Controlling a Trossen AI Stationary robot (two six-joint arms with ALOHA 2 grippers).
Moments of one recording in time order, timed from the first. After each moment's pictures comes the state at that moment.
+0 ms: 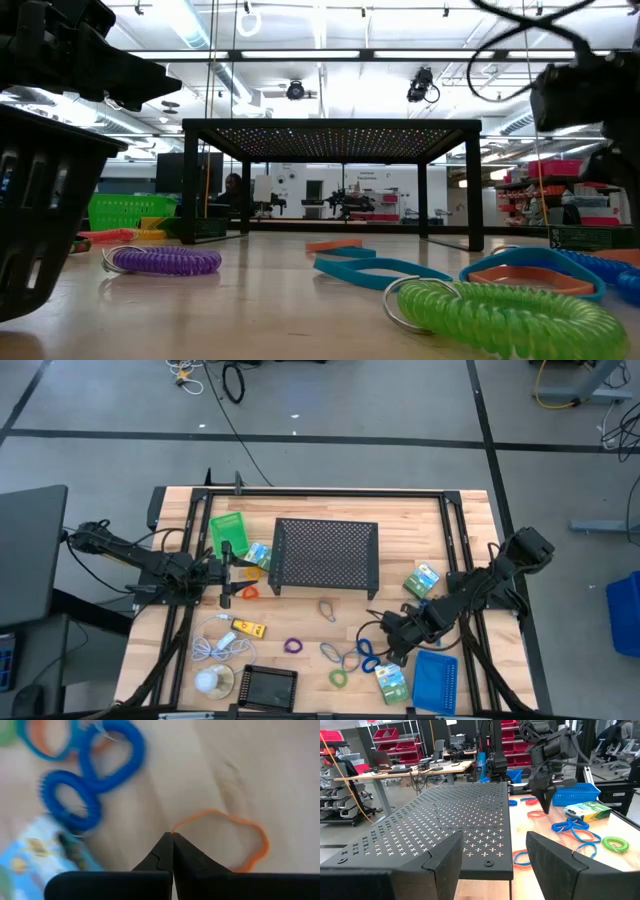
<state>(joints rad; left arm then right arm) -0.33 0.35 0.06 0.26 -0.44 0.10 0.62 1.55 0.74 -0.39 0.10 1.00</state>
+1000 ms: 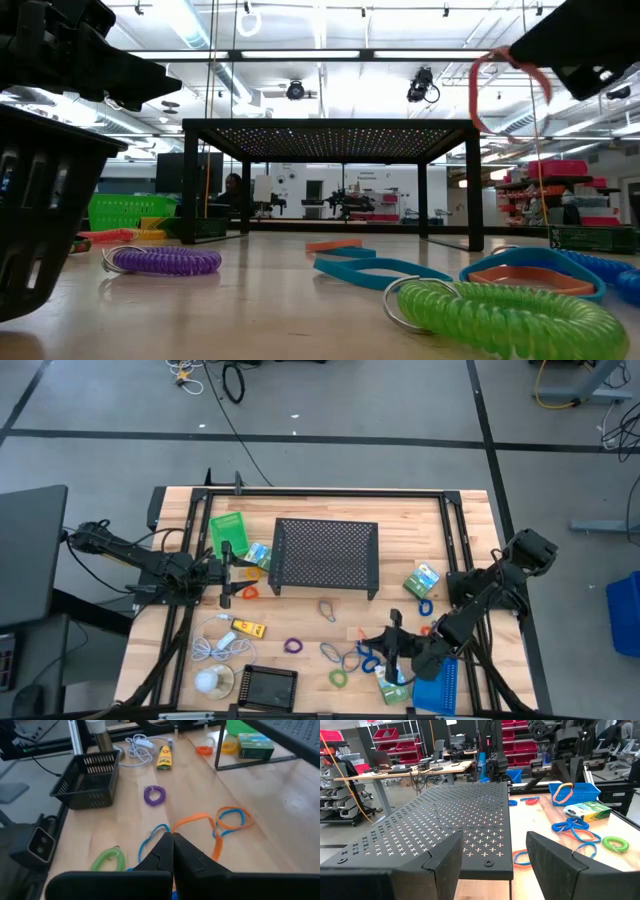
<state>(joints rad) -0.33 0.35 0.06 0.26 -0.44 0.10 0.82 1.55 0.74 0.17 0.80 0.64</state>
